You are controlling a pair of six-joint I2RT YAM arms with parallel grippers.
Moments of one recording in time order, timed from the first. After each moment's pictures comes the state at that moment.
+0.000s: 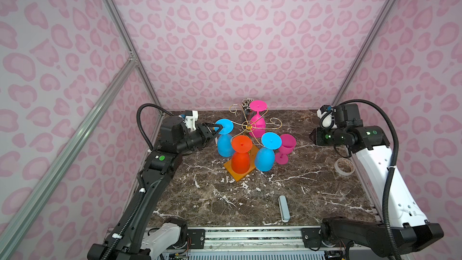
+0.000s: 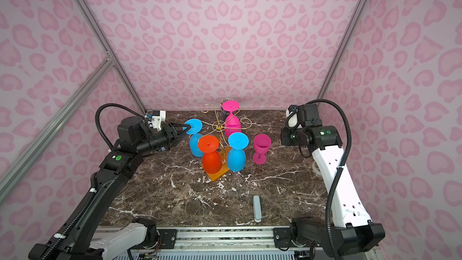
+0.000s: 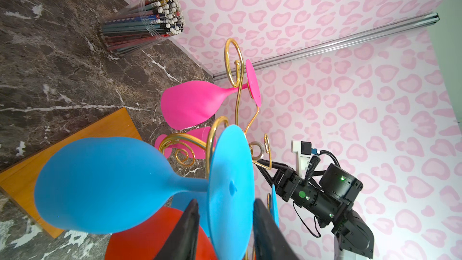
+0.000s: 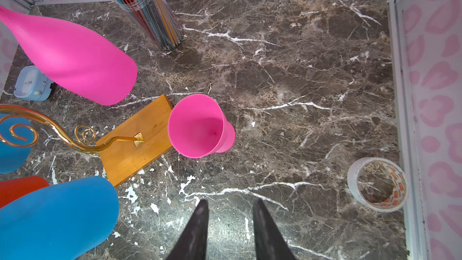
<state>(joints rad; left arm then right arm) -0.23 1.07 1.13 -0.37 0.62 -1.07 0.12 1.27 1.52 -1.15 -0.10 0.12</state>
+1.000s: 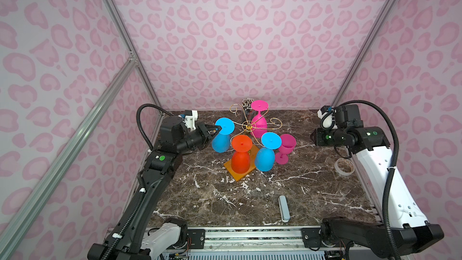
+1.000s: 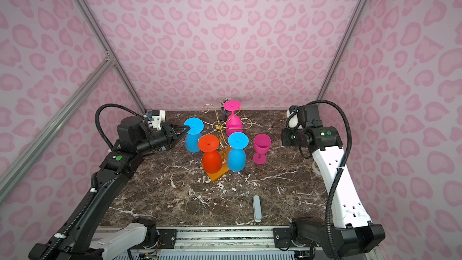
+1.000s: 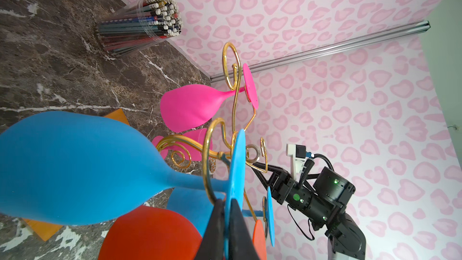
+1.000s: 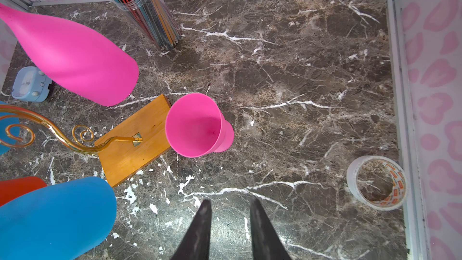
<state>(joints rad) -0.23 1.07 1.12 -0.34 0.62 -1.11 0.11 1.27 1.51 -1.15 -0.10 0.12</state>
